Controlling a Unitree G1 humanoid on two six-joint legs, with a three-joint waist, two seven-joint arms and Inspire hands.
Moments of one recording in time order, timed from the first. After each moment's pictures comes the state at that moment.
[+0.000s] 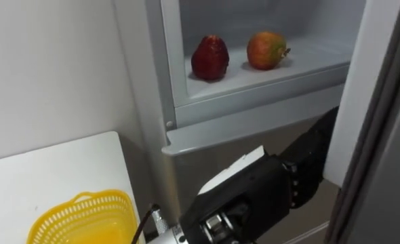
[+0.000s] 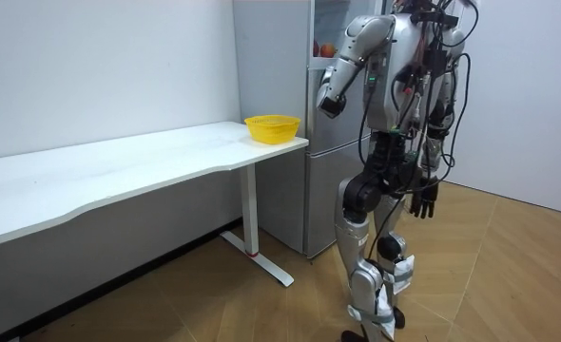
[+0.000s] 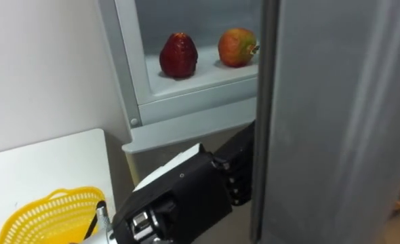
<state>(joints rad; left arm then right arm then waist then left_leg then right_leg) -0.29 0.26 -0.42 -0.46 -0.50 0.11 -0.45 0.03 -0.28 0.12 1.36 -0.20 0.04 0.00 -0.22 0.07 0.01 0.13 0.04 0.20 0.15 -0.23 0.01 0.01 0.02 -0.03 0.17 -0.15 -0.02</state>
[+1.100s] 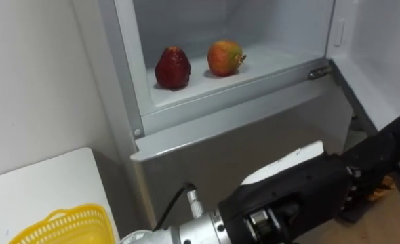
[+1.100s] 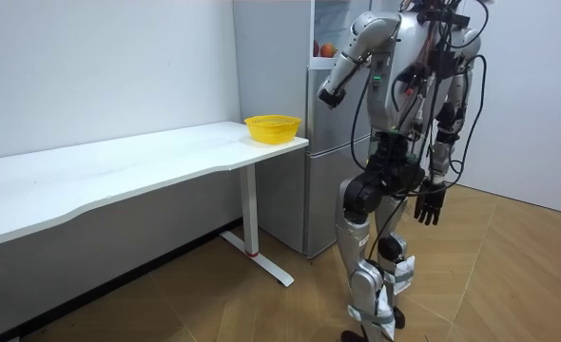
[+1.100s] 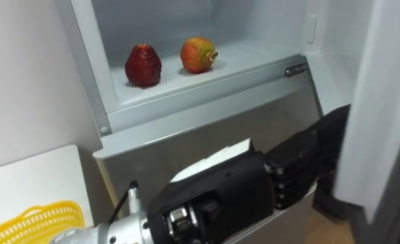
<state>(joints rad) -0.46 0.24 -0.52 -0.41 -0.50 0.12 -0.48 0.03 -0.28 0.12 1.36 -0.16 0.05 0.03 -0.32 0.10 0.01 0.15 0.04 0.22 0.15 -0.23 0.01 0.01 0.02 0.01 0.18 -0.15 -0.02</state>
